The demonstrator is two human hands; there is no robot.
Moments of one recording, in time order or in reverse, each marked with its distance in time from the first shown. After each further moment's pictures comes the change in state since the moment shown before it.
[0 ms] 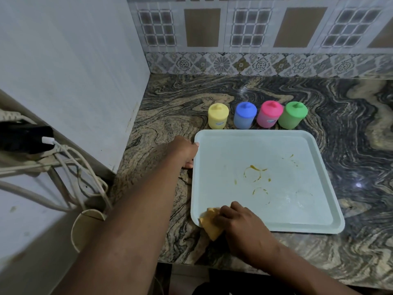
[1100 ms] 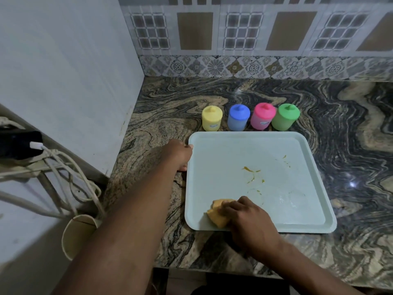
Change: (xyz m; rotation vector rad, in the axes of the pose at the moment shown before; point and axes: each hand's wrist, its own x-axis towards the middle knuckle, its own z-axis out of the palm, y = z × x) left_hand -0.008 0.002 0.001 0.052 0.049 0.015; right_hand -0.003 0.024 -0.007 -0.047 0.022 0.196
